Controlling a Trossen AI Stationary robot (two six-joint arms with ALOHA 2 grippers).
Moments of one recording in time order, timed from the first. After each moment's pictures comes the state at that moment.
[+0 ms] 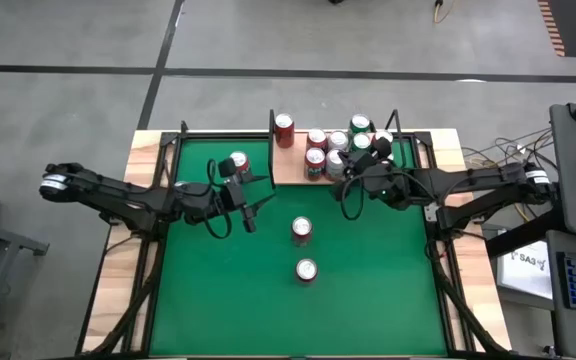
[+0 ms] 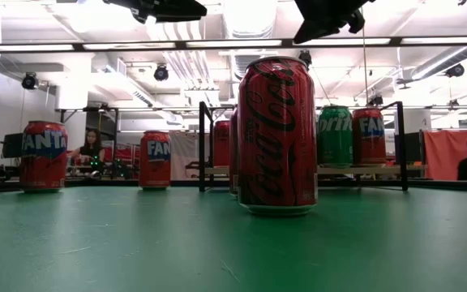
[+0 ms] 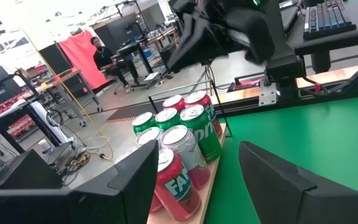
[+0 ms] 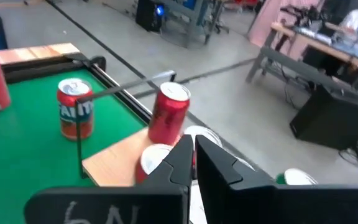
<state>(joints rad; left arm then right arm) -0.14 1.15 0.76 0.31 -0.56 0.33 0.02 1.22 1.05 -0.28 0.85 0.14</state>
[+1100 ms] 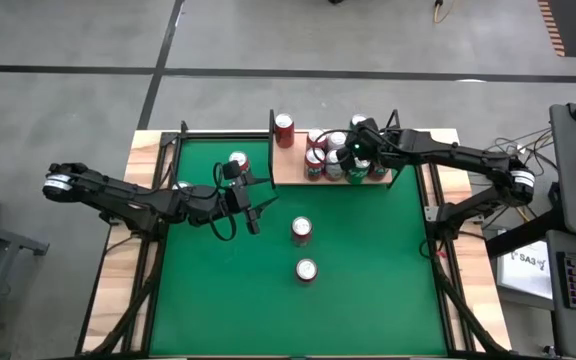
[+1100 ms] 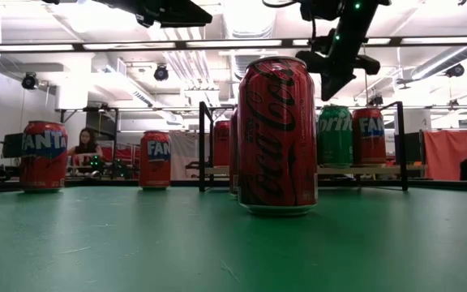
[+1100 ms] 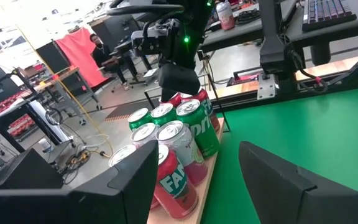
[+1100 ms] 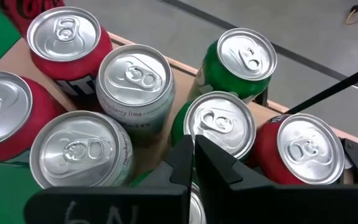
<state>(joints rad) -0.14 1.20 0.76 0.33 -0.56 0.33 -0.38 1.39 1.22 -0.86 0.54 0.58</state>
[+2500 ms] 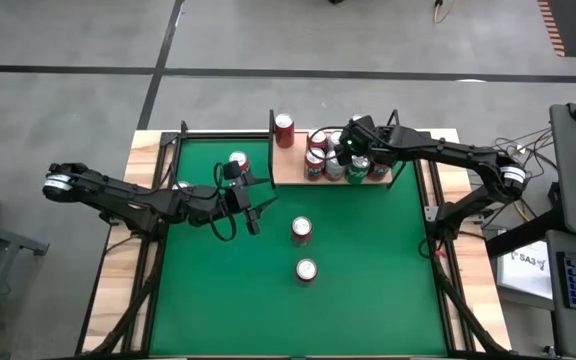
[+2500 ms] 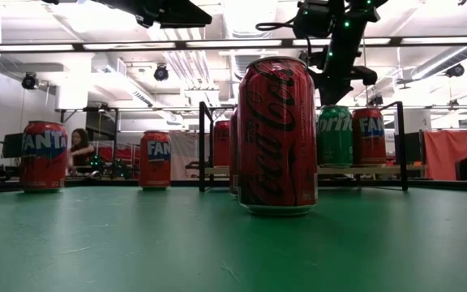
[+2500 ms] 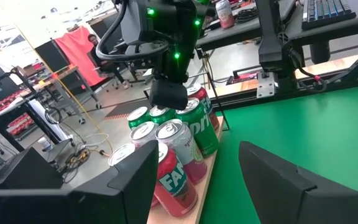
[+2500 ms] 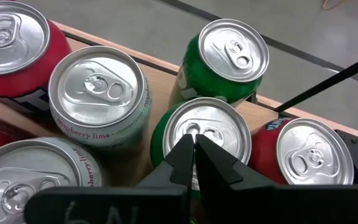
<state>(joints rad) -0.14 1.20 0.76 0.32 -0.56 0.33 -0.44 1.48 1.22 -0.85 0.55 0.63</state>
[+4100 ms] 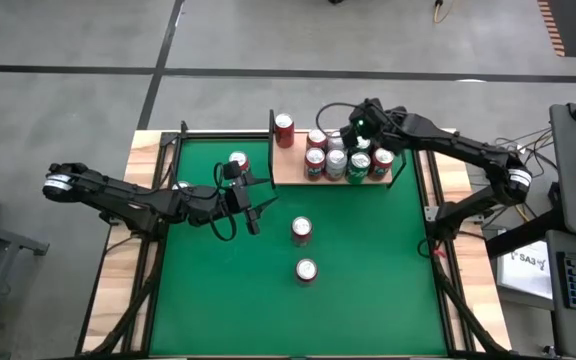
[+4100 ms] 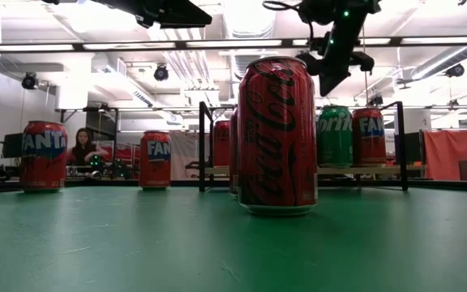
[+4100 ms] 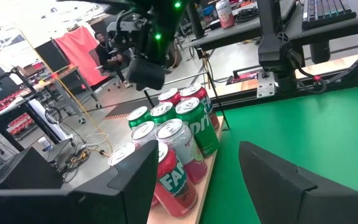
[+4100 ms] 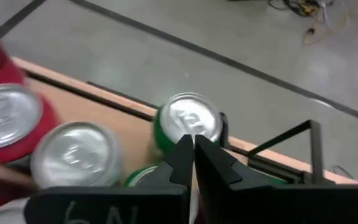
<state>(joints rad) -0.14 1.20 0.76 0.32 -0.56 0.33 -0.54 1.42 1.30 -0.79 0.60 0.44</state>
